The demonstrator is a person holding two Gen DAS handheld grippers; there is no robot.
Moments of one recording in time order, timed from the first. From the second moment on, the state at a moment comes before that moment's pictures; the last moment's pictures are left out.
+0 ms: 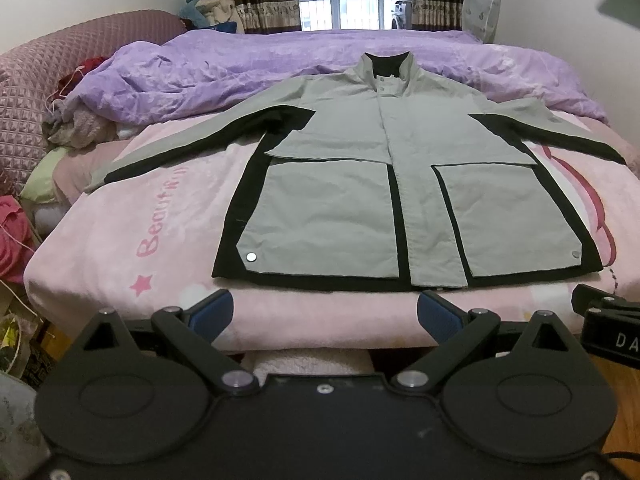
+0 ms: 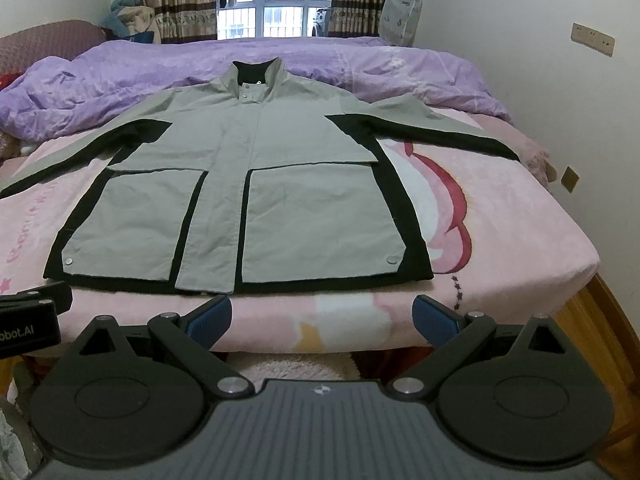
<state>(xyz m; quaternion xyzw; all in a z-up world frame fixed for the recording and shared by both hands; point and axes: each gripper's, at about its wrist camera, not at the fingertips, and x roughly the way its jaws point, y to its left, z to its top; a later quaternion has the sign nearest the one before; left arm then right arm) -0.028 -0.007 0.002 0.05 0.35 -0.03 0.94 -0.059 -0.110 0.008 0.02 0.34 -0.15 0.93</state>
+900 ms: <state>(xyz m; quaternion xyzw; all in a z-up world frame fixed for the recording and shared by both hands) -0.032 -0.005 0.003 0.05 0.34 -0.03 0.94 -0.064 -0.109 0.009 0.02 0.34 -0.15 0.93</state>
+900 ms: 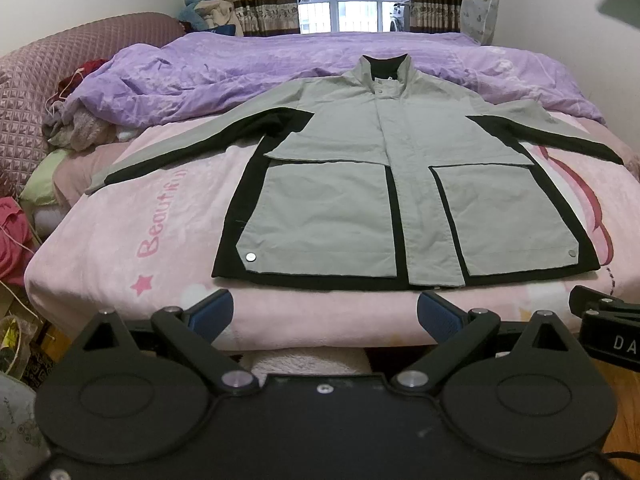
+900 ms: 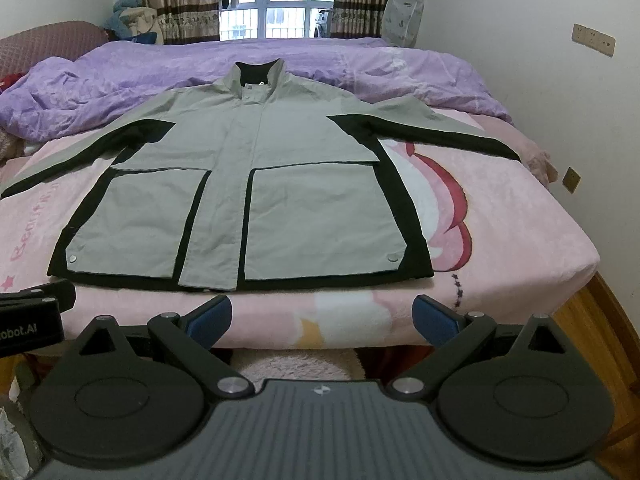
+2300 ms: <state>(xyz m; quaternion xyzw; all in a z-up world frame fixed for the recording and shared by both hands) 0.246 0.208 -0.031 -0.20 0.32 0.10 0.92 0.166 -0.180 0.001 0.06 0.23 -0.10 0.97</state>
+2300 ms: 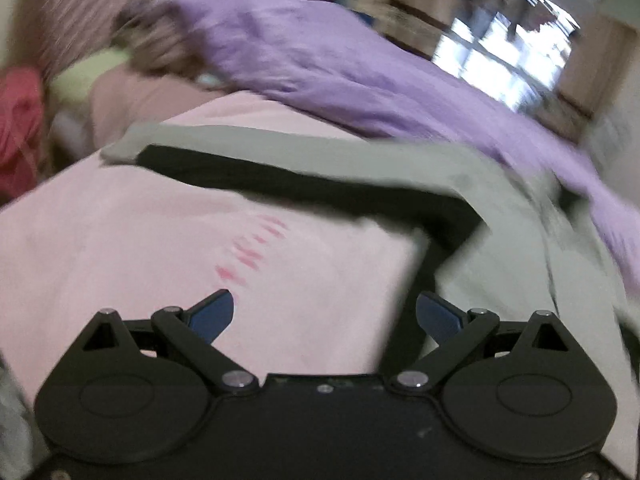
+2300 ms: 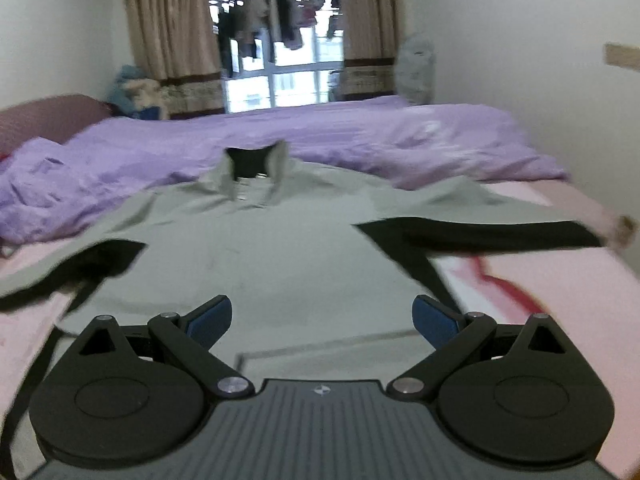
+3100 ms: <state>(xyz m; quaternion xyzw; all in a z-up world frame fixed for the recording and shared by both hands) 0.367 0.401 -0.083 -0.42 0.20 0.27 0.85 0.305 -0.150 -0.050 0.05 0.31 -0.08 0.95</state>
